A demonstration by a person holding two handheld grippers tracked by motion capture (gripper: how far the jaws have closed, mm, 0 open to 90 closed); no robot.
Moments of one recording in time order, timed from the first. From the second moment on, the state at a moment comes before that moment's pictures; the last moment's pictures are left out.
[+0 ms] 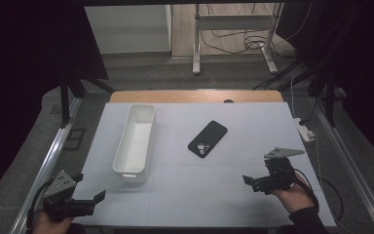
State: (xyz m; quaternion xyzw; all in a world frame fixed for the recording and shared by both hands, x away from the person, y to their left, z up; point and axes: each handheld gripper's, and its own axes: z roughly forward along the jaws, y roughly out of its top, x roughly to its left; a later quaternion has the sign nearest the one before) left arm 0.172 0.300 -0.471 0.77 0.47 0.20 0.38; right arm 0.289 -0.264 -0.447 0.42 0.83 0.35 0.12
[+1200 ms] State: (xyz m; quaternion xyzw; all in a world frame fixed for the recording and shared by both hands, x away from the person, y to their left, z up) left arm 0.173 0.300 -0.471 0.77 0.47 0.20 0.38; right arm 0.355 -0.227 -0.453 0.39 0.85 0.33 0.11
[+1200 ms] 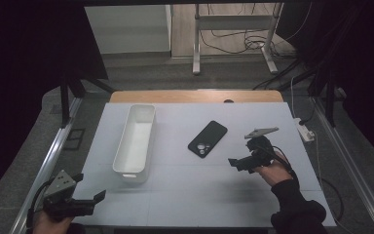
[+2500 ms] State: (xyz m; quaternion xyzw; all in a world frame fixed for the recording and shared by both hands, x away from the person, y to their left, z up) left arm 0.175 0.300 -0.472 0.77 0.47 0.19 0.38; right arm 0.426 -0.171 -0.470 0.39 0.87 0.29 0.12
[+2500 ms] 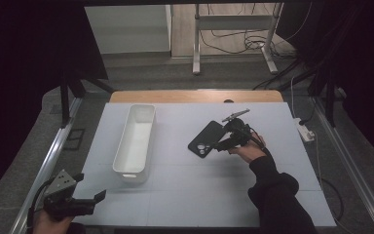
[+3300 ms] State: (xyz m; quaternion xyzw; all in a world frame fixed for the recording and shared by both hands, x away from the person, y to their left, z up) left arm 0.175 0.300 -0.472 0.77 0.47 0.19 0.38; right arm 0.466 -0.141 -0.471 0.38 0.88 0.27 0.12
